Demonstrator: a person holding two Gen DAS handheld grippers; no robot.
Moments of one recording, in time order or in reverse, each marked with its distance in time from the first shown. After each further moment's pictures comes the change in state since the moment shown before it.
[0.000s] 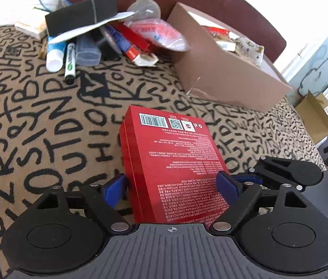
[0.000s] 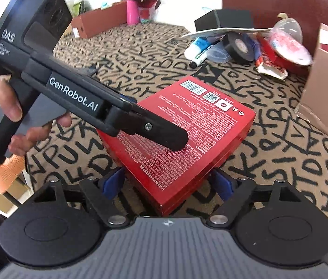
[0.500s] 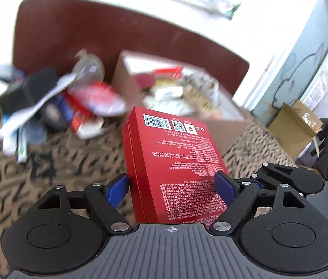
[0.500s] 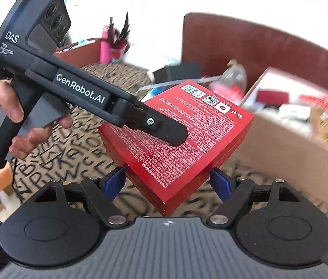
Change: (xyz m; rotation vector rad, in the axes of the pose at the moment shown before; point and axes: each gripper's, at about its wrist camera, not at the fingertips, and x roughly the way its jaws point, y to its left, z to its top) left arm -0.015 -0.094 0.068 0.148 -0.162 -0.067; right arm -0.089 -0.036 0.025 -0.059 -0.177 -0.186
